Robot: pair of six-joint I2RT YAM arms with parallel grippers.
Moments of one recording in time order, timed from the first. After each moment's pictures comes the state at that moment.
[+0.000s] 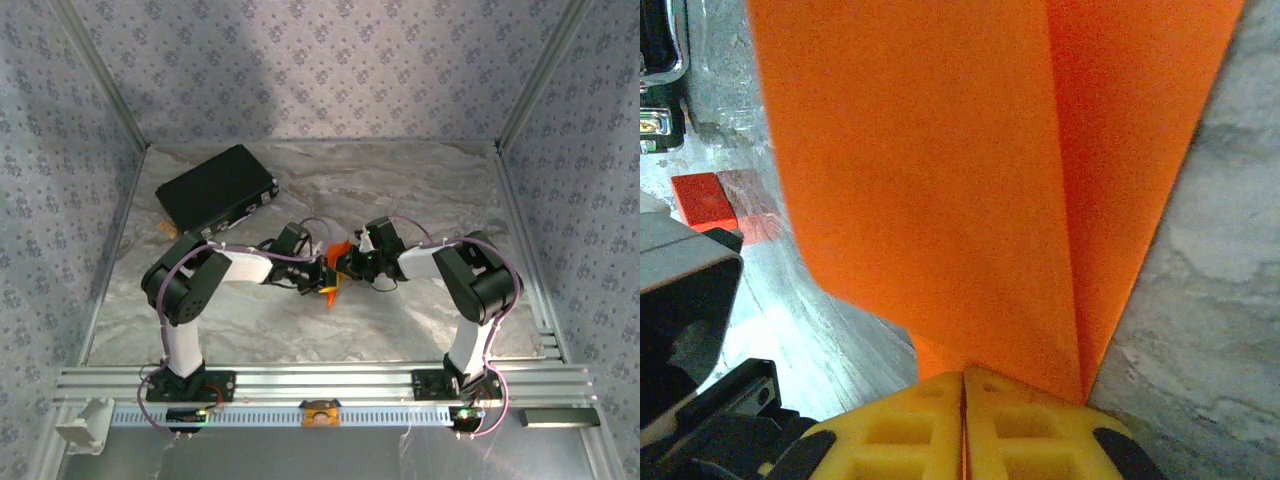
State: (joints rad) left arm -0.72 1.87 0.87 0.11 0.71 -0.92; right arm 0.50 1.81 0.75 0.19 -0.58 0.85
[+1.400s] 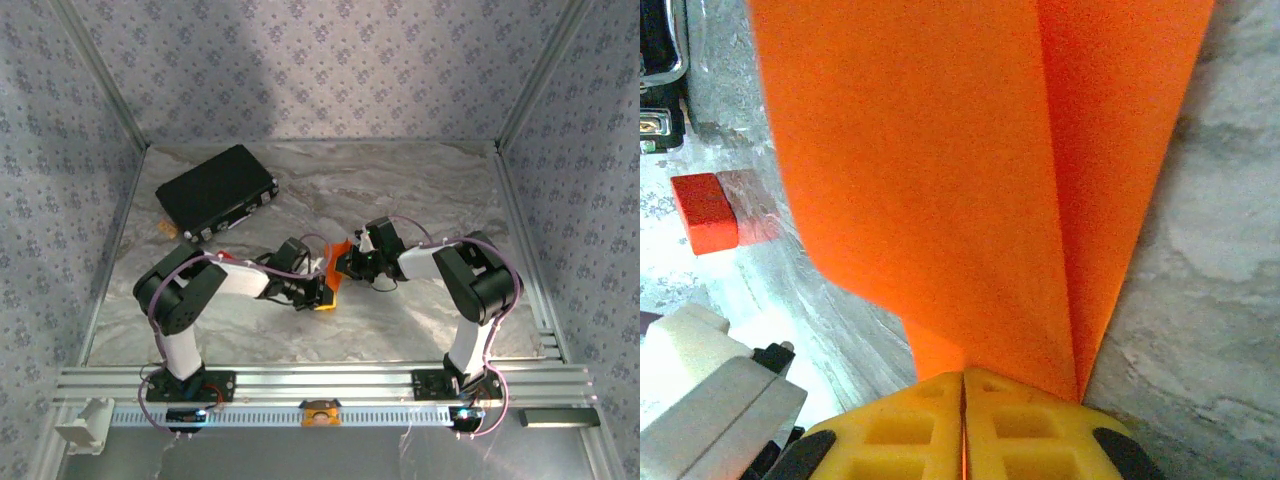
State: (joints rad) left arm -0.78 1.80 0.74 0.12 0.69 -0.89; right arm 0.50 1.81 0.75 0.19 -0.58 0.85
